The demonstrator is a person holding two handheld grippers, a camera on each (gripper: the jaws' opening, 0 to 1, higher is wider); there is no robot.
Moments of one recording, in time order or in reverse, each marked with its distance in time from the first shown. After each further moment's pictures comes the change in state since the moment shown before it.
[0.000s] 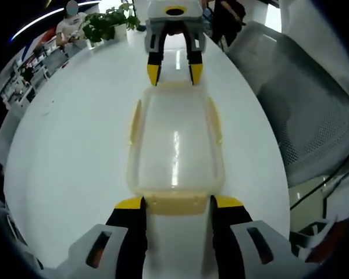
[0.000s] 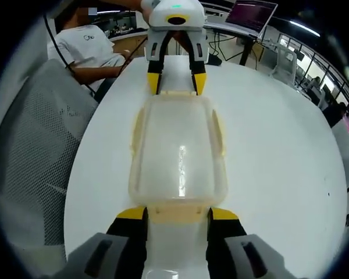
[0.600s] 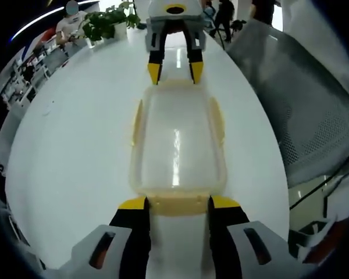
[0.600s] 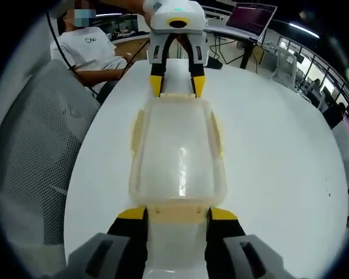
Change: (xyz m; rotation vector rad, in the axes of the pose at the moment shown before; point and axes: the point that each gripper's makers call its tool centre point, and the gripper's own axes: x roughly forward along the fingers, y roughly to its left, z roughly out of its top) left arm -0.002 -0.003 0.003 0.018 0.020 0.009; right arm -0.002 0.005 0.001 -0.008 -0.029 0.015
